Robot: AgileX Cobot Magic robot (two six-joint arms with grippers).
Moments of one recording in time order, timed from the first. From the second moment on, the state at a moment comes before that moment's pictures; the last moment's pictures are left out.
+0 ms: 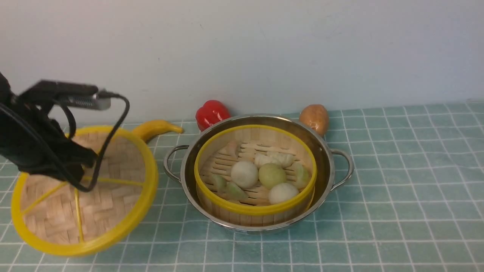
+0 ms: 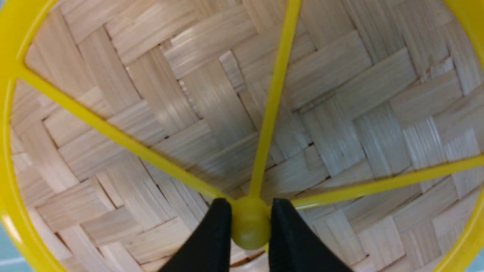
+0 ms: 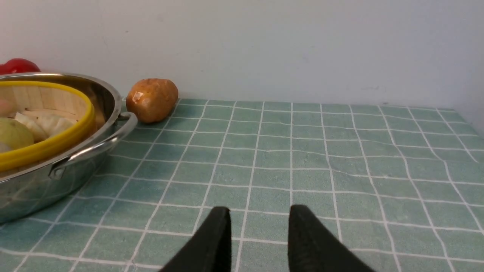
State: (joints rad) right arm 0.02 0.00 0.01 0.13 0.34 -0.03; left arm 0.06 1.53 -1.25 -0.07 1.10 0.32
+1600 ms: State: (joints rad) right arm 0.02 0.00 0.01 0.13 0.34 -0.03; left arm -0.50 1.82 -1.53 0.01 0.81 0.66
